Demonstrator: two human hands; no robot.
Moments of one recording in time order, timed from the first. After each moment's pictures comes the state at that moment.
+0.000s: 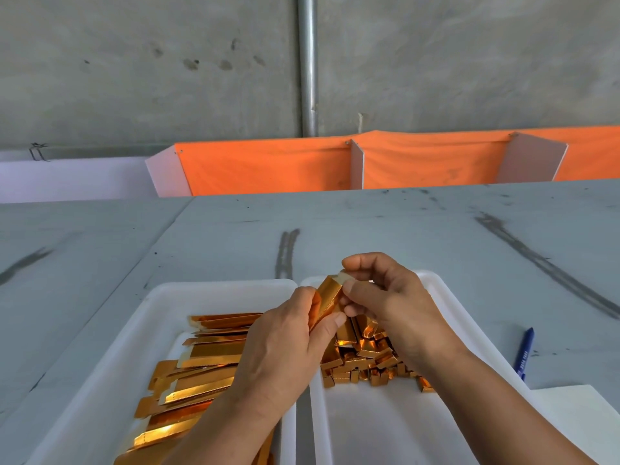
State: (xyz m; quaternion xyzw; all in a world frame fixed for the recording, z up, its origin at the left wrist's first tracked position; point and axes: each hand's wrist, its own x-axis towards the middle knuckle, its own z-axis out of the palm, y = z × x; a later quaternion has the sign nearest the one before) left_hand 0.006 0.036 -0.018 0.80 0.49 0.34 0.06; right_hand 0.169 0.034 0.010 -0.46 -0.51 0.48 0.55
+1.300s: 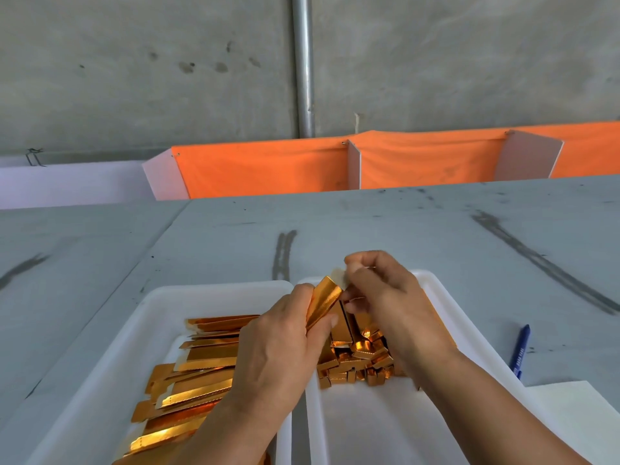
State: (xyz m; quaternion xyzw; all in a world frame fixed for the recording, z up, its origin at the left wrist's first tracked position) left_hand 0.013 0.030 -0.013 0.78 0.52 0.34 -0.03; right_hand 0.166 0.031 0.012 -0.53 -0.49 0.42 0.55
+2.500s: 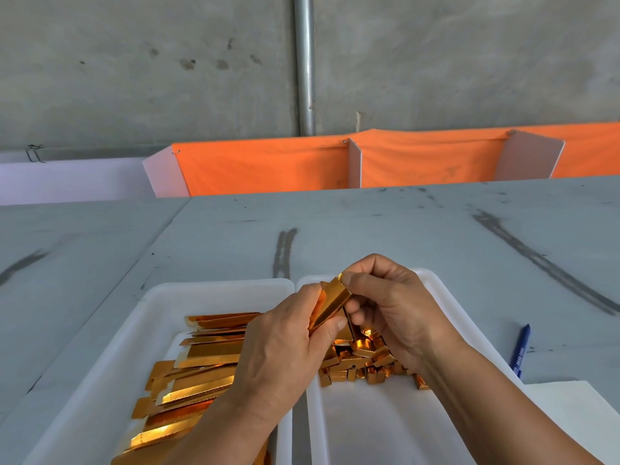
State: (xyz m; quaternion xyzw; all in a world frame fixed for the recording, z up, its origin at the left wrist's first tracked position) left_hand 0.011 0.027 -0.009 0.81 0.46 0.37 0.04; right_hand 0.171 0.032 0.016 -0.43 -0.45 0.55 0.56
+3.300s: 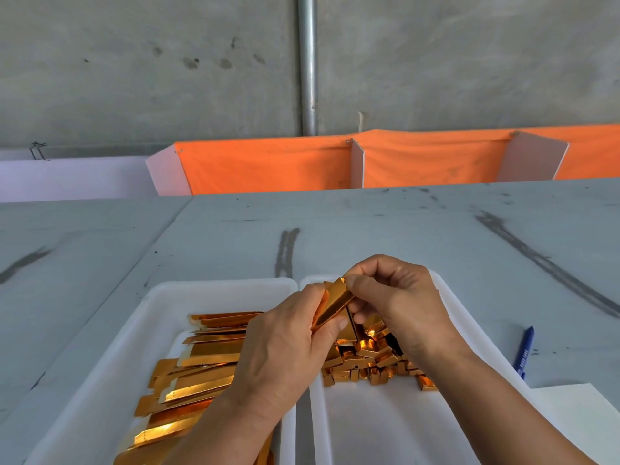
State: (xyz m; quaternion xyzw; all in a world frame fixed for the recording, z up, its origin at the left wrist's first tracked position) left_hand 0.008 0.027 -0.009 0.81 0.45 0.37 0.05; right_hand 0.170 0.026 0.019 -0.46 -0.55 0.41 0.56
